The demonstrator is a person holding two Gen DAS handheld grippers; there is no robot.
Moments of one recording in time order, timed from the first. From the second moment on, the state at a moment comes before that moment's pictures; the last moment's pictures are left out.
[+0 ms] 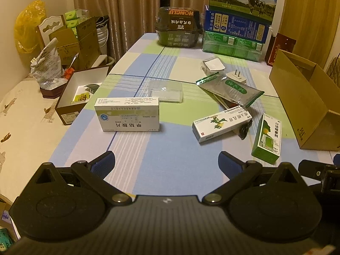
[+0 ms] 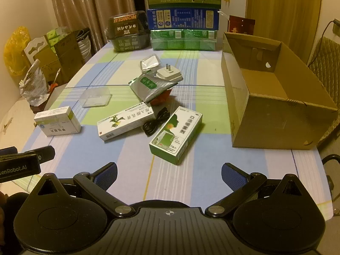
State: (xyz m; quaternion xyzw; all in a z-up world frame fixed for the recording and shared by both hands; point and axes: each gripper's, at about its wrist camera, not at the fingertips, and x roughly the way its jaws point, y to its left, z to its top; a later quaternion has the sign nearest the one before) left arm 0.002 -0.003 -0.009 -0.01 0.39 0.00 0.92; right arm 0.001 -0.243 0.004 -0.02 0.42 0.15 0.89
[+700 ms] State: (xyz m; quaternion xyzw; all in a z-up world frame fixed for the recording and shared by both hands) left arm 0.001 -0.004 -0.008 -0.01 0.39 0.01 0.92; right arm 0.002 -0.243 0.005 -0.02 0.42 0.16 0.89
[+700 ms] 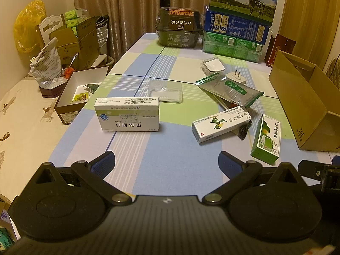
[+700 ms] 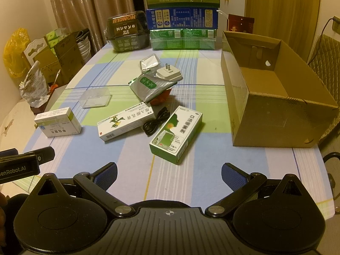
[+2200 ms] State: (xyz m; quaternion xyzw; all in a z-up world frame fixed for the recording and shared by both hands) left arm 0.034 -0.021 0.007 0.05 0.37 -0.10 0.92; right arm 0.017 -0.253 0.024 -0.01 0.39 0.12 0.91
